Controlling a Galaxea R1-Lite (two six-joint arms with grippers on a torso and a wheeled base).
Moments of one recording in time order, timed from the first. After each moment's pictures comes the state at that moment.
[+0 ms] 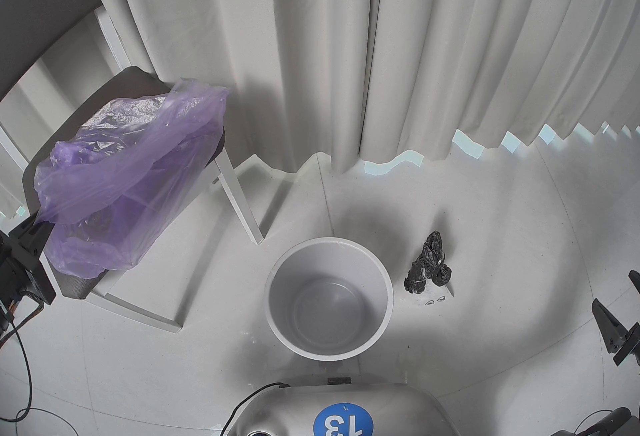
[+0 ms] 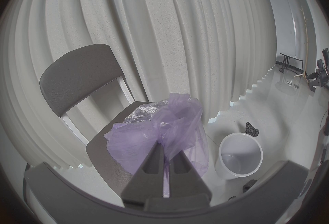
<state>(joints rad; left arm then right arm) -0.09 0.87 -0.37 -0.50 -0.02 0.30 -0.07 0.57 -0.10 -0.40 0.20 -0.07</state>
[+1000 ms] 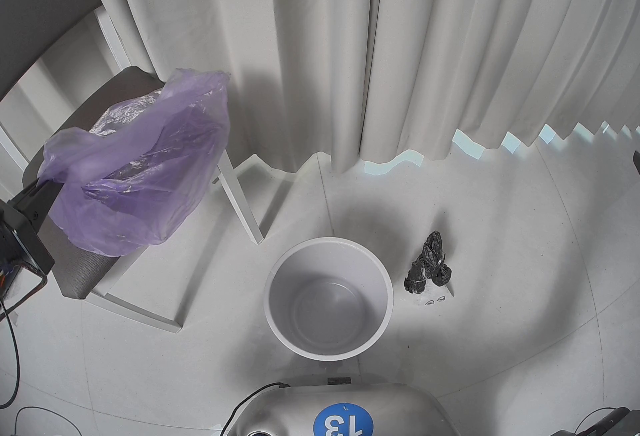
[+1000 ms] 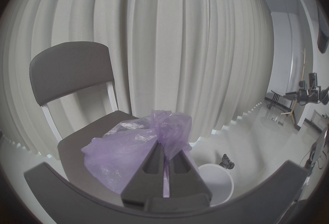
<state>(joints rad) -0.26 0.91 -0.45 -0.59 -0.01 0.05 -0.02 0.86 -0.52 -0.53 -0.06 -0.02</state>
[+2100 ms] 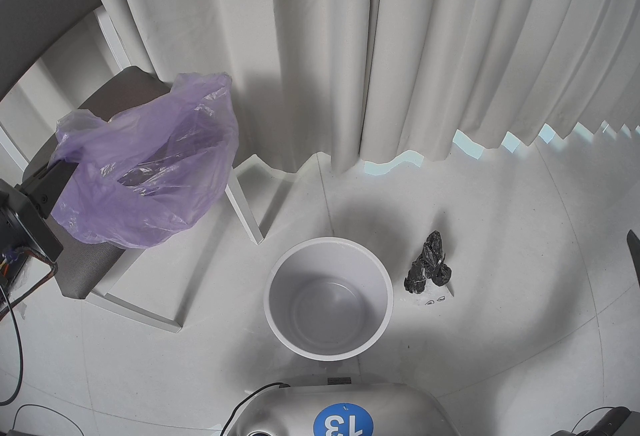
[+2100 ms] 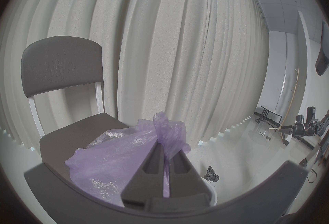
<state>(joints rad) -0.36 0.97 -0.46 -0.69 0.01 -0.02 0.16 0.61 -0.26 -0.46 -0.25 0.03</state>
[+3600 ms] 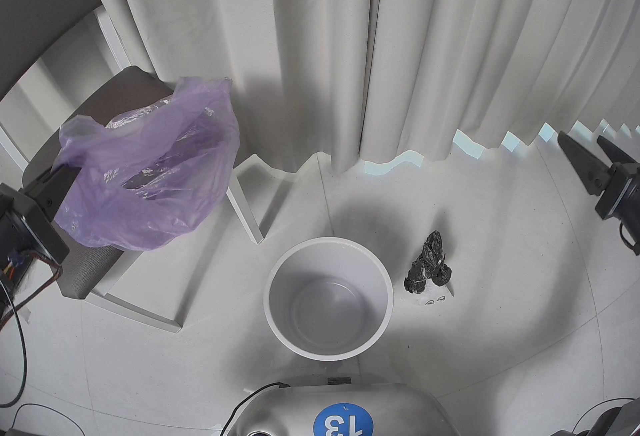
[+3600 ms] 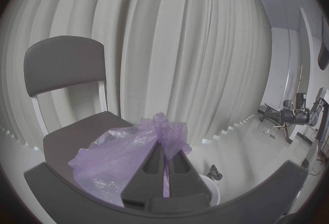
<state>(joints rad) -0.41 0.99 -0.48 -0.70 0.09 0.02 0.48 1.15 -0.48 -0.83 -0.24 0.05</state>
